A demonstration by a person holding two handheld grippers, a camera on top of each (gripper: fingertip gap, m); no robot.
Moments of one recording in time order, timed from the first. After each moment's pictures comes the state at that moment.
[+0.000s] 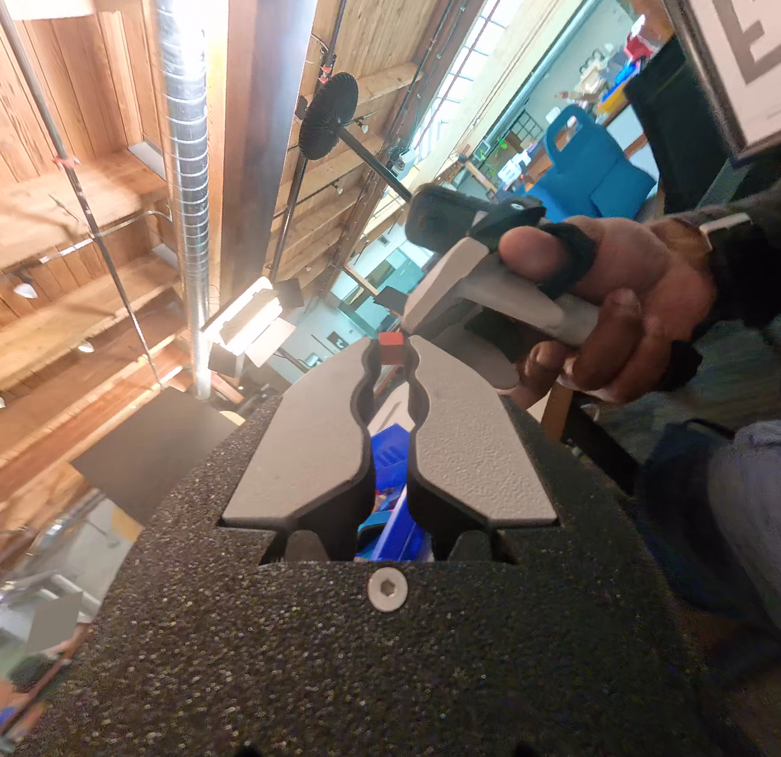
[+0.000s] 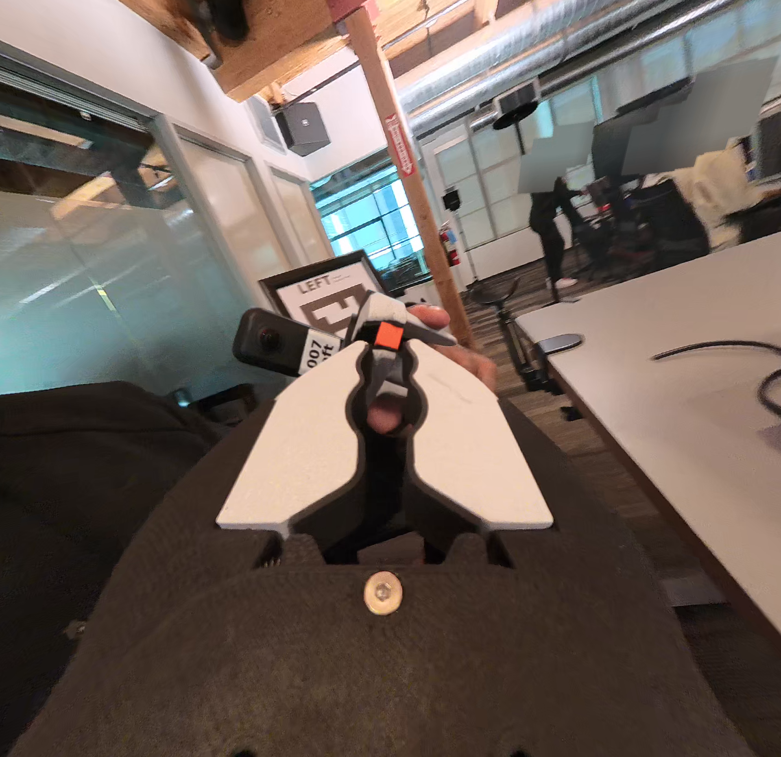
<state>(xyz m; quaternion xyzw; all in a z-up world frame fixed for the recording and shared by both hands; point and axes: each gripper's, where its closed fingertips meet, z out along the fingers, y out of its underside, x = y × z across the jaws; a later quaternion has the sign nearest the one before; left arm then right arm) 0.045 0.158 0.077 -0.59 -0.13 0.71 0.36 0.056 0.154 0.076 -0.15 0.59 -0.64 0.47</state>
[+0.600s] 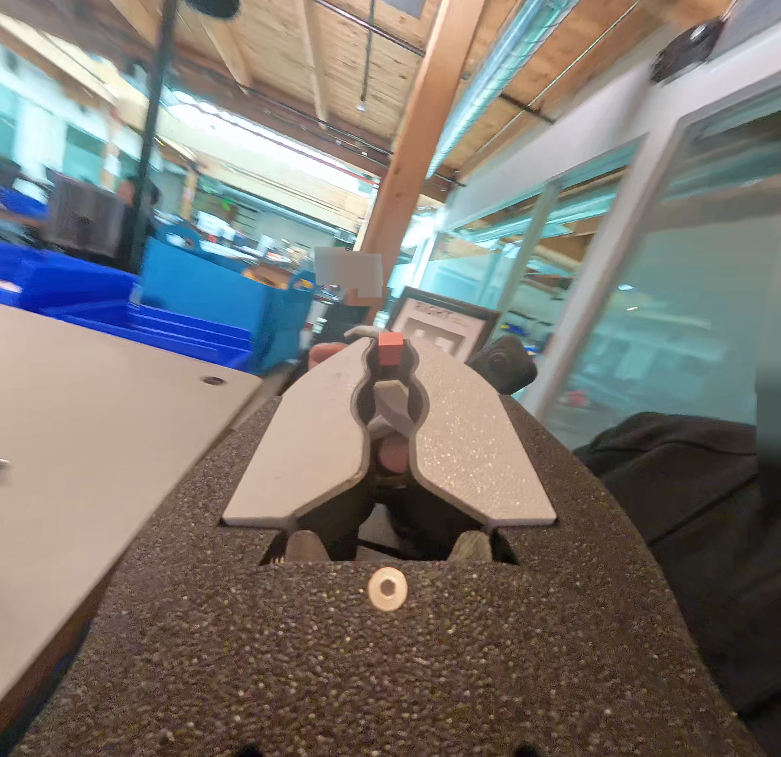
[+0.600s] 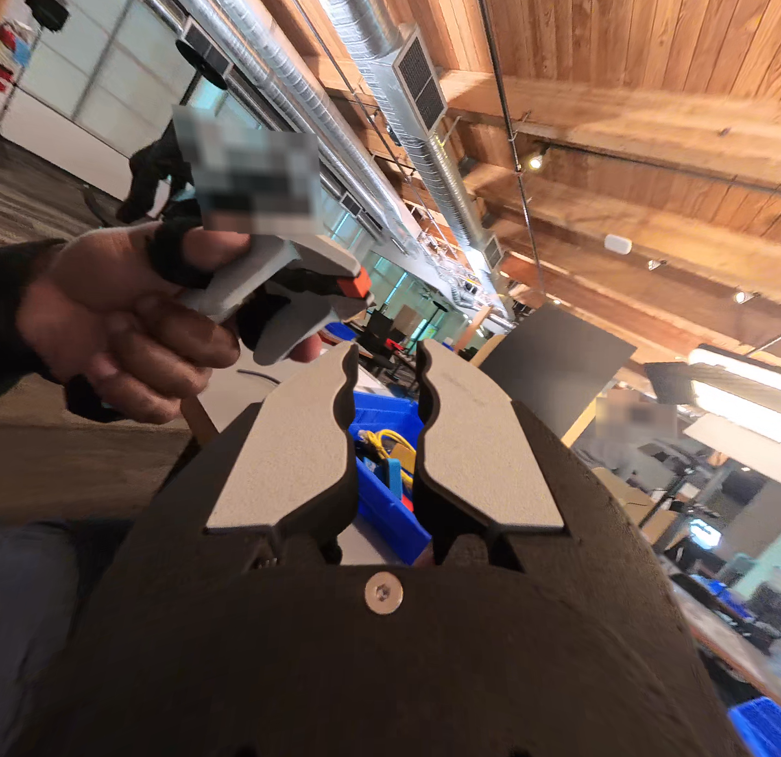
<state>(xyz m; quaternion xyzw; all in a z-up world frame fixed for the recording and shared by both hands) 0.017 0.181 0.101 -0.49 -0.32 0.17 0.80 -0.001 0.180 0.088 -0.21 0.53 -0.79 -0.22</state>
